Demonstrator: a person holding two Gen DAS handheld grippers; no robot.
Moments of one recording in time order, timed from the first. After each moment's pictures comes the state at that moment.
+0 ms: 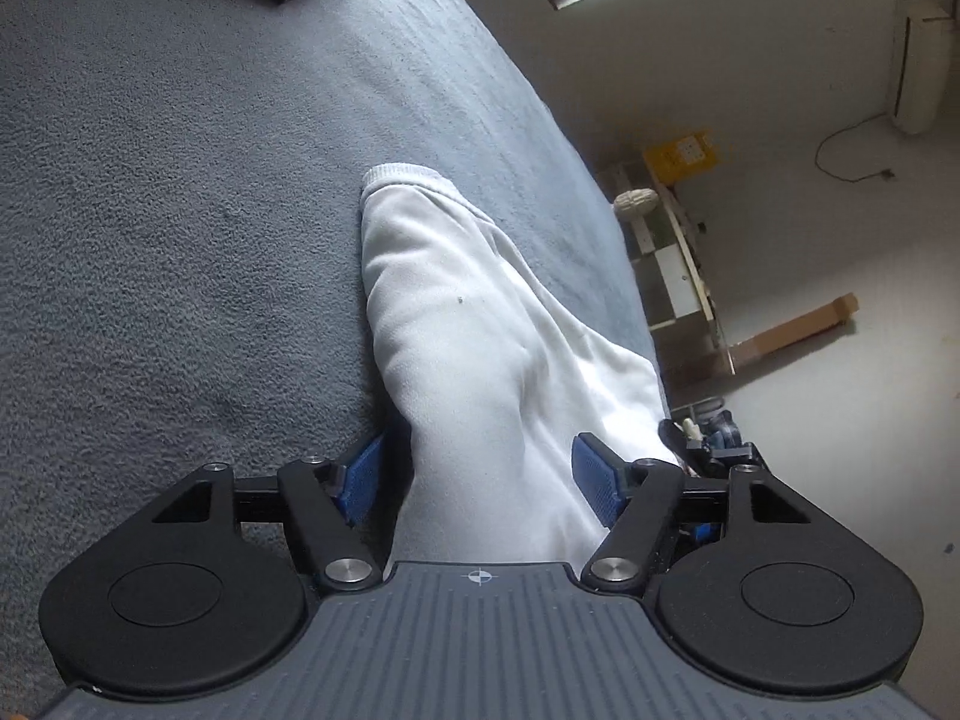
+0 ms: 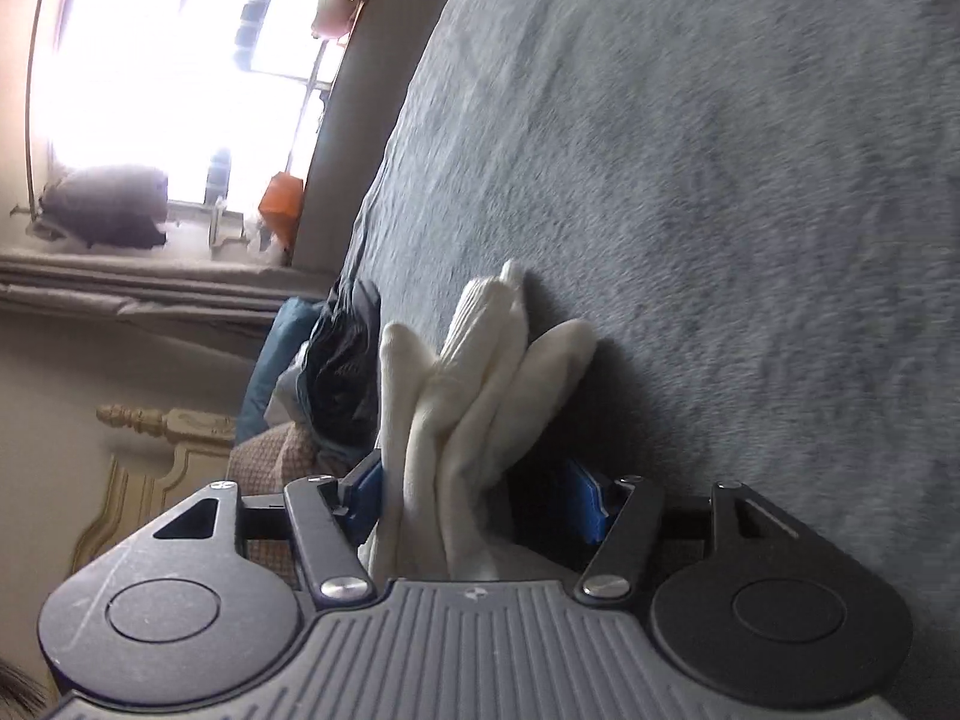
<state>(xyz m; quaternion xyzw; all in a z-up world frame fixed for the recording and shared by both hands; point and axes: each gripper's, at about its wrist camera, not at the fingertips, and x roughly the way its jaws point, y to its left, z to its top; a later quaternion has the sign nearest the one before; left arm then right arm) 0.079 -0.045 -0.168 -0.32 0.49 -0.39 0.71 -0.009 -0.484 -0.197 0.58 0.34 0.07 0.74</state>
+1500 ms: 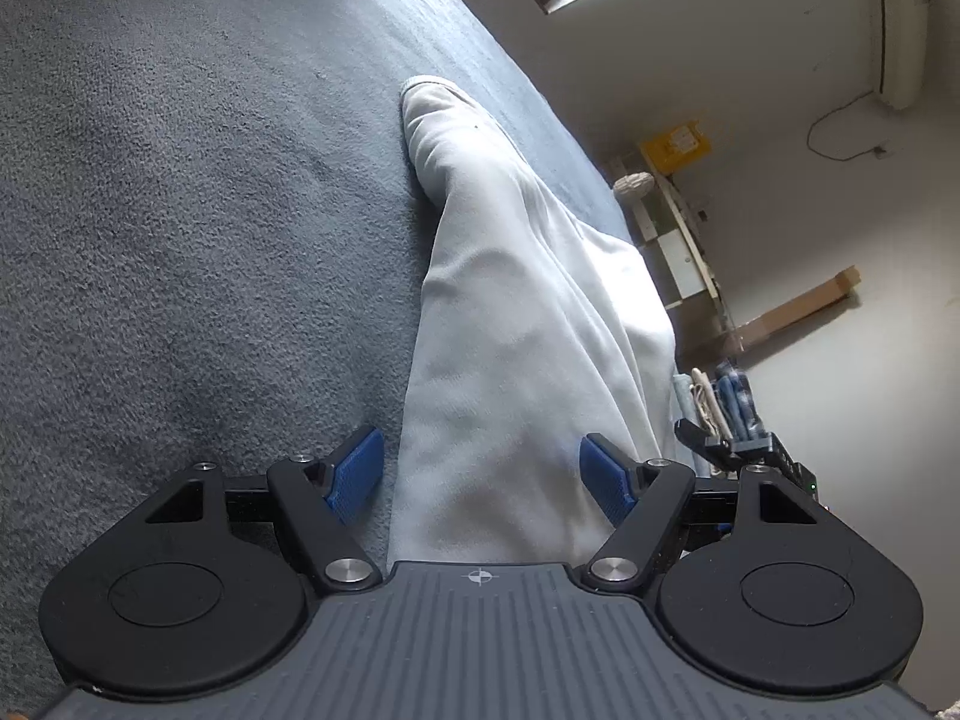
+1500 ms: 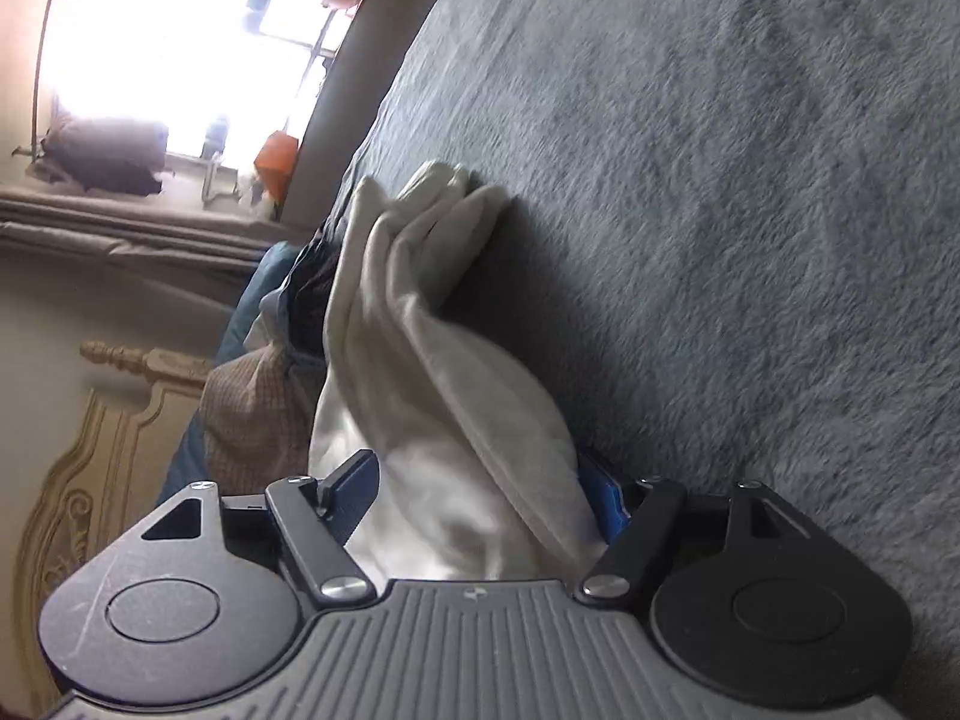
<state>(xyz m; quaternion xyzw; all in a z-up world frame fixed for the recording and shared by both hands) -0.014 -0.005 -0.185 -0.30 0.47 -0.38 0.73 -0.092 -0.469 -0.205 0.53 0.38 0.10 0.75</state>
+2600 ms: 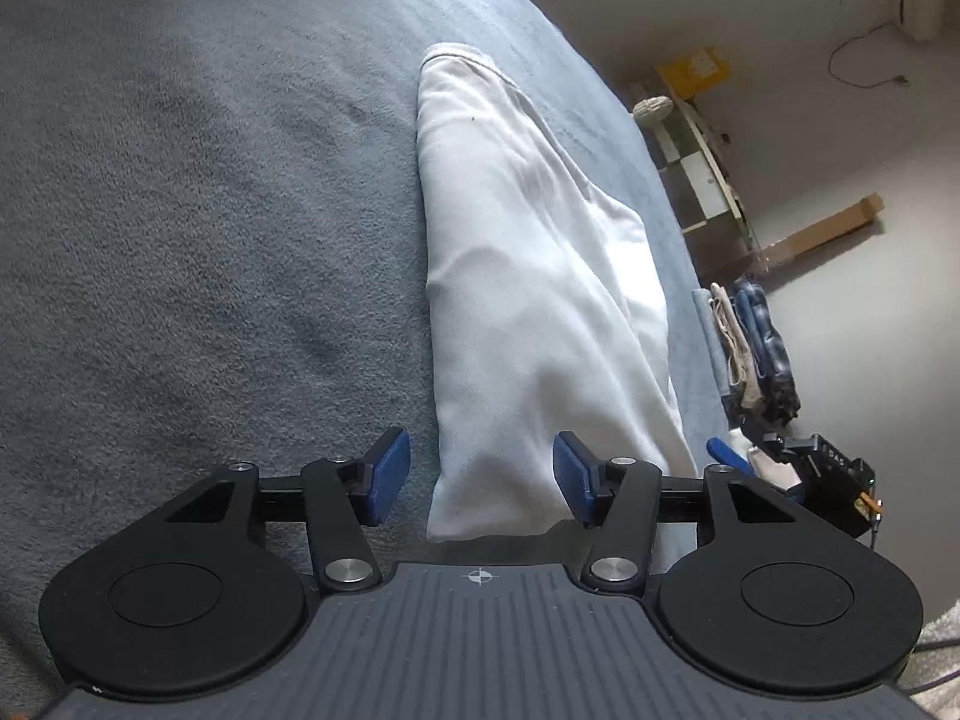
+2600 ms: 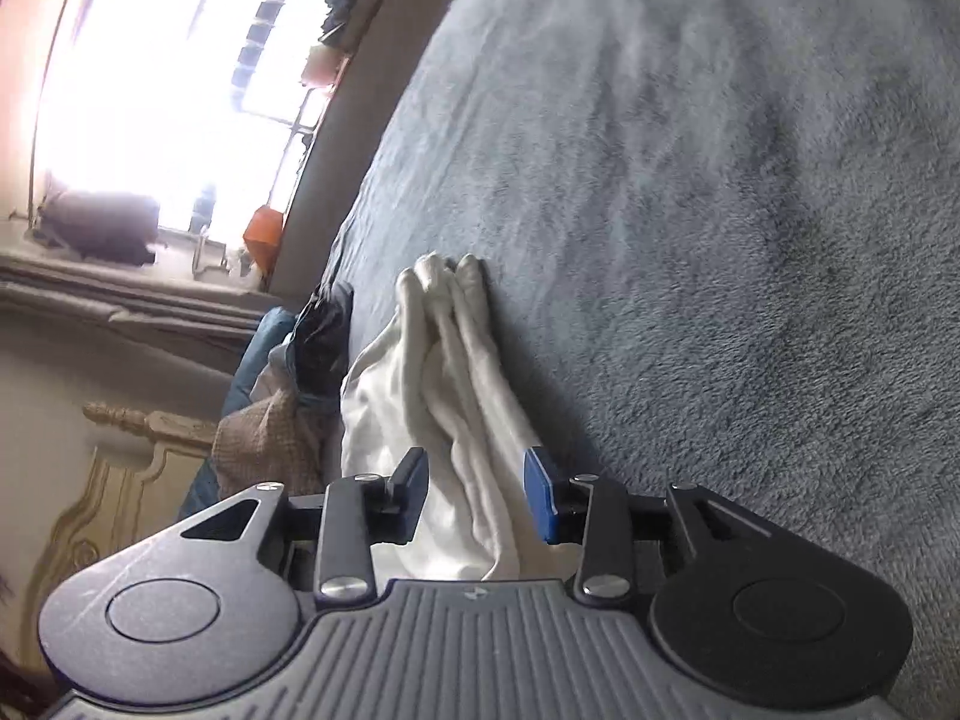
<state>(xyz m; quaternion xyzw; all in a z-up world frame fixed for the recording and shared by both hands) -0.040 0.019 -0.153 -0.22 0.53 -0.40 0.72 -0.217 -0.475 -0.146 0.52 0.34 0.03 0.78</state>
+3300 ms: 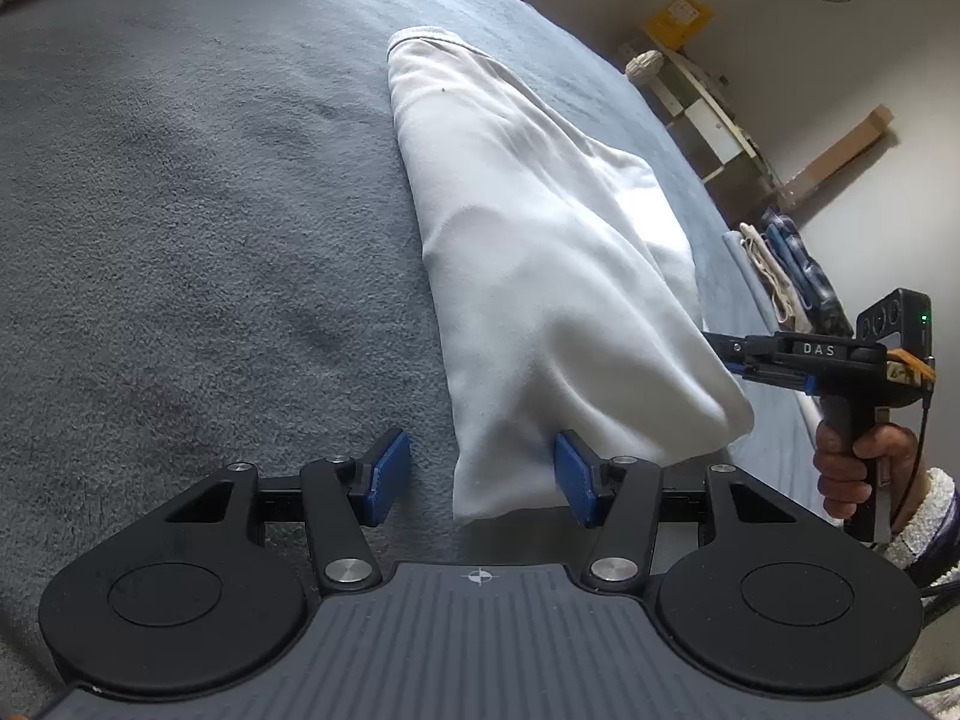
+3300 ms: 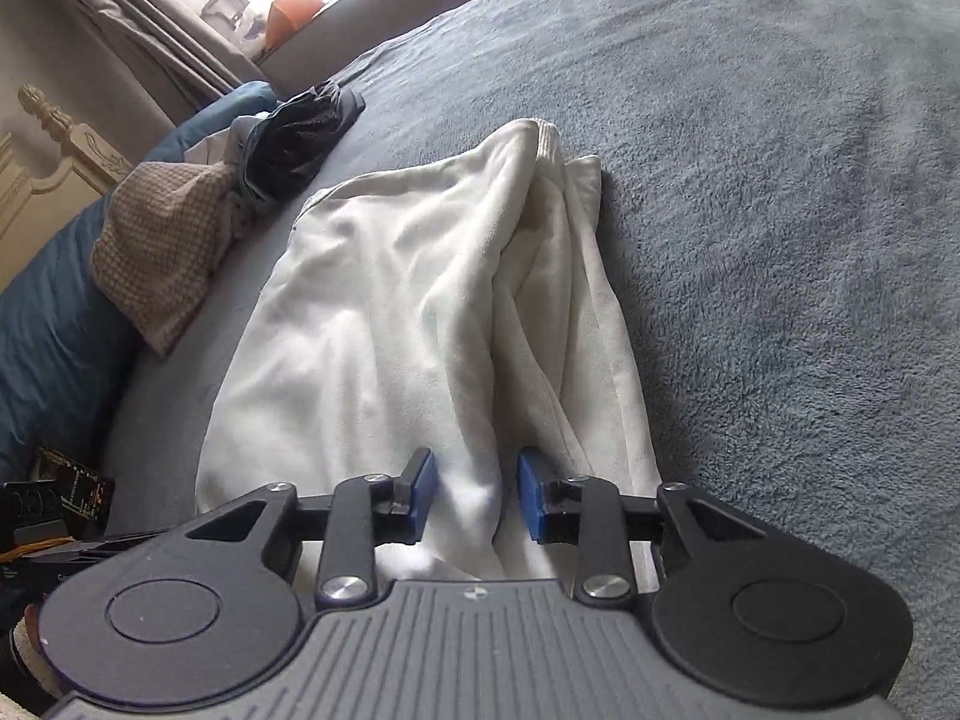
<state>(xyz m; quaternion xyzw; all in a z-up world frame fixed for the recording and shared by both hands) -0.058 0.011 -0.160 -0.14 0.51 -0.40 0.75 -0.139 -0.390 -0.136 0.26 0.46 0.06 0.85</state>
